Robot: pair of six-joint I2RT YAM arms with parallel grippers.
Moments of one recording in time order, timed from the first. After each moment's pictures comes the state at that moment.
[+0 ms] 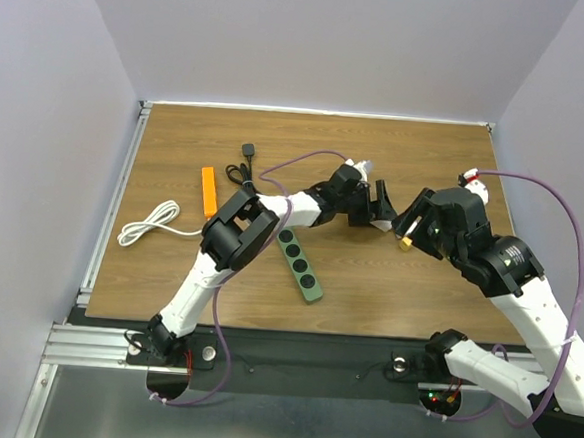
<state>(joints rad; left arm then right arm) -0.81 2.33 1.63 0.20 0.37 -0.91 0.58 0.90 1.17 -0.97 0.37 0.89</state>
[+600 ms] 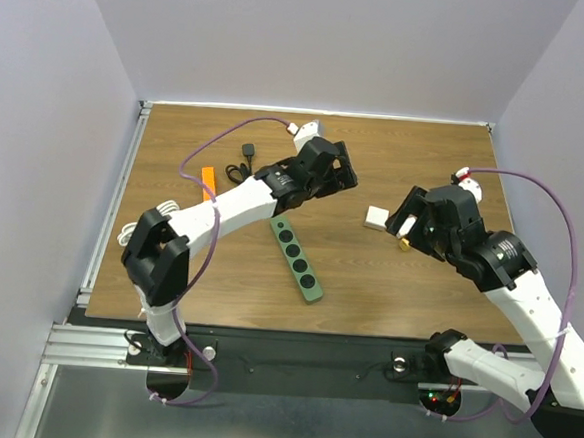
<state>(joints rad) -0.81 1.77 1.48 -0.30 -0.22 -0.93 0.58 0.93 1.17 -0.99 0.37 0.86</state>
